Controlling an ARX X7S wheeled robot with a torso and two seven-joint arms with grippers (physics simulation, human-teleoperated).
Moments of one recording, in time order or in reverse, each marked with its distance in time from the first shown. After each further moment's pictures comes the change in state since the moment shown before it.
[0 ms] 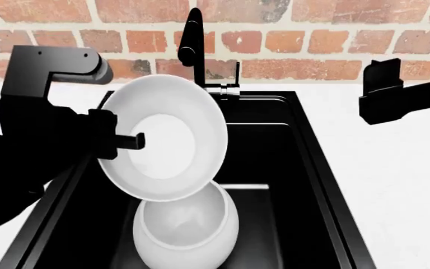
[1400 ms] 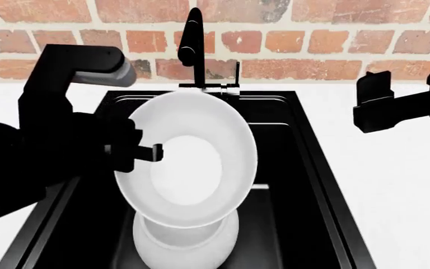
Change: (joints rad) left arm -0.087 0.065 0.000 -0.059 -0.236 -0.125 0.022; right arm -0.050 0.000 -0.008 -0.001 -0.039 -0.002 -0.012
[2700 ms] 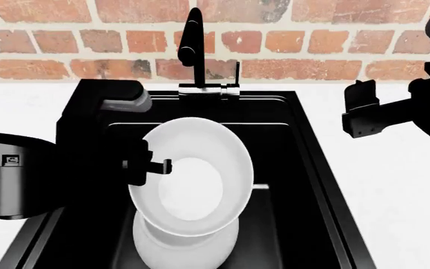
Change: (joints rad) left arm 0.130 0.053 0.055 -0.118 0.106 -0.001 0.118; right arm -0.044 -0.030 -0.016 0.015 -0.047 -0.002 -0.013
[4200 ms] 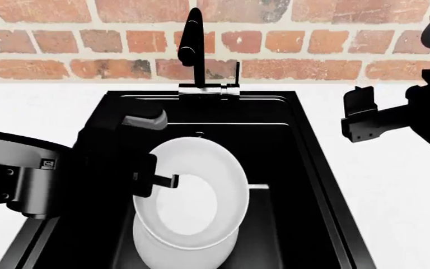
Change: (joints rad) left arm 0.010 0.076 0.067 -0.080 0.032 -0.069 -0.025; right arm -0.042 0.012 0.002 -0.003 -0.028 -0.017 -0.019
